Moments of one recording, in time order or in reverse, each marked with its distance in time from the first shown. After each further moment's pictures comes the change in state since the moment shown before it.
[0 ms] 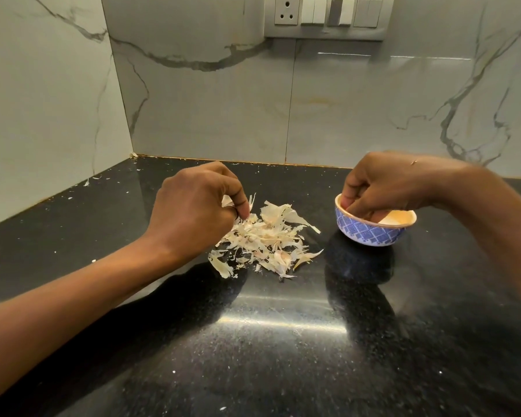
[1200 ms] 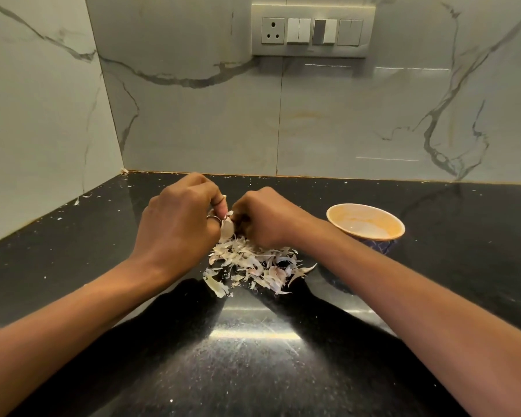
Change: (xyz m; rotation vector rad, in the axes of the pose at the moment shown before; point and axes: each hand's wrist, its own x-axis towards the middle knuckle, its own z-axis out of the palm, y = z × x) left_hand 0.004 -0.011 0.002 0.045 0.083 -0.024; right_hand 0.065 -0.090 0.085 -0.019 0.158 -0.386
